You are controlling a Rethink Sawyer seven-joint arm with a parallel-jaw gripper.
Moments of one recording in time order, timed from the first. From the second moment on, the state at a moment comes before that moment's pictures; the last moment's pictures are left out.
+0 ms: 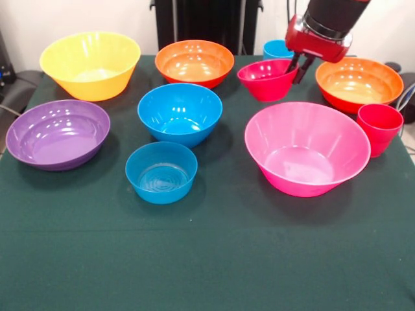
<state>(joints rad) 0.16 -0.57 -0.11 1.61 -0.23 0.70 2.21</state>
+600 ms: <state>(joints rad) 0.13 -0.58 -0.10 1.48 -0.23 0.90 2.21</state>
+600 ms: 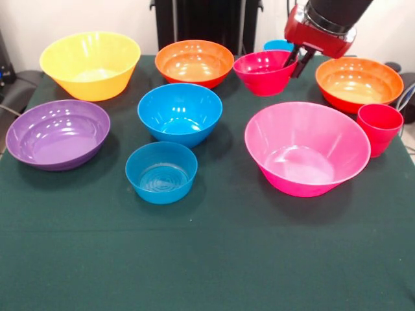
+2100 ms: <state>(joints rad) -0.01 -0.31 -0.10 0.83 -0.29 1.39 2.21</state>
